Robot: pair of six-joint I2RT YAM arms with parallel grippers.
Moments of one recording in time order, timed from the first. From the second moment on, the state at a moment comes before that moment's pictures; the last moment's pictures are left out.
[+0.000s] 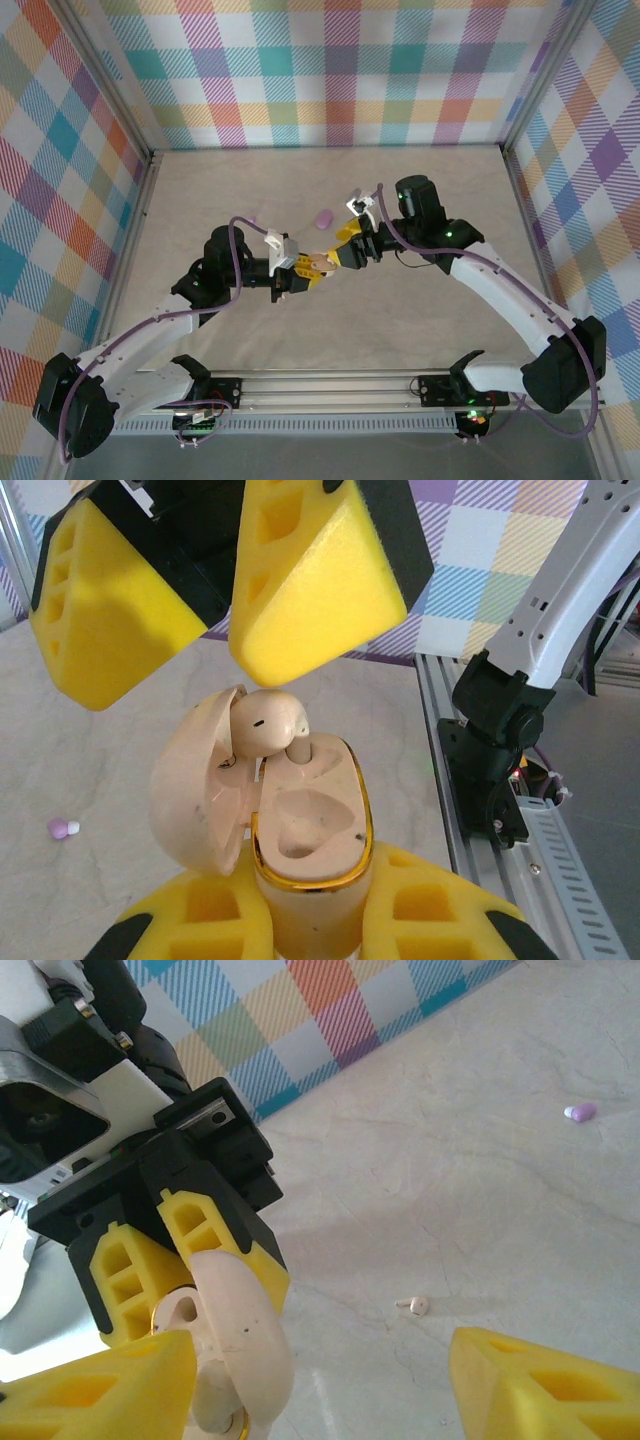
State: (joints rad) left arm -0.59 1.02 0.66 0.10 0.85 0.13; right arm 0.57 1.26 1.12 -0.45 -0.84 0.00
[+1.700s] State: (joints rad) left arm -0.59 1.05 0.66 0.09 0.78 0.12; right arm 0.89 1.35 1.49 -0.95 -0.18 0.37
